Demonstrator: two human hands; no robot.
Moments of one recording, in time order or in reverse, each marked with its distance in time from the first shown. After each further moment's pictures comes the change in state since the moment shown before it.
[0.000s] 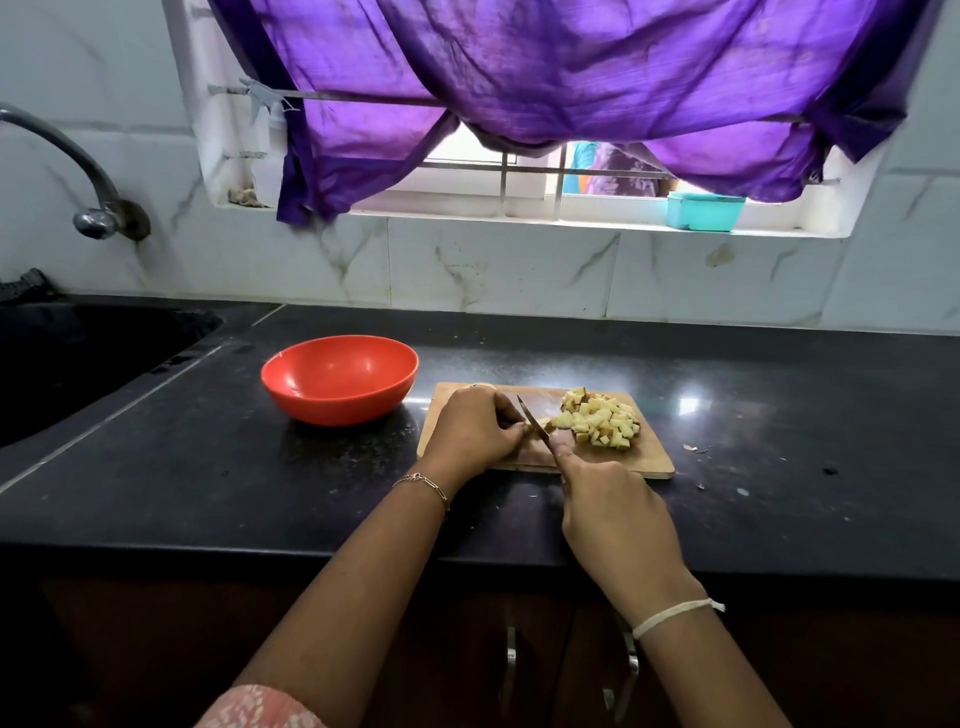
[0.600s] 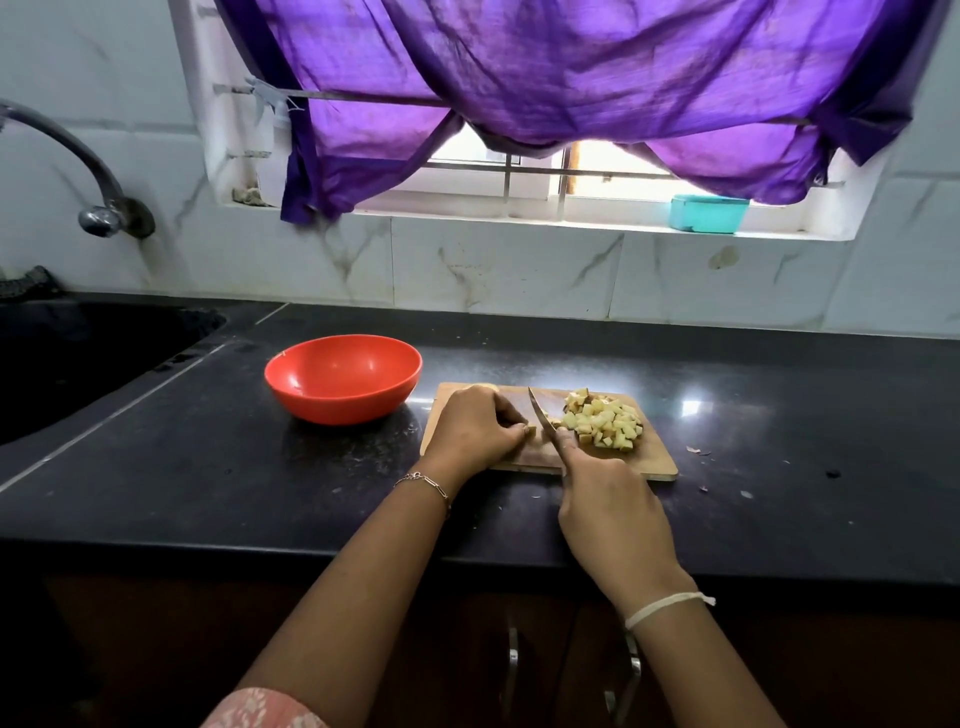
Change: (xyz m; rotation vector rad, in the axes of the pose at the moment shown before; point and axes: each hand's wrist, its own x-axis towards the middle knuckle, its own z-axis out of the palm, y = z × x) left_hand 0.001 -0.001 0.000 -0.057 -0.017 -0.038; right_hand 0.004 -0.005 0.001 0.065 0.007 0.073
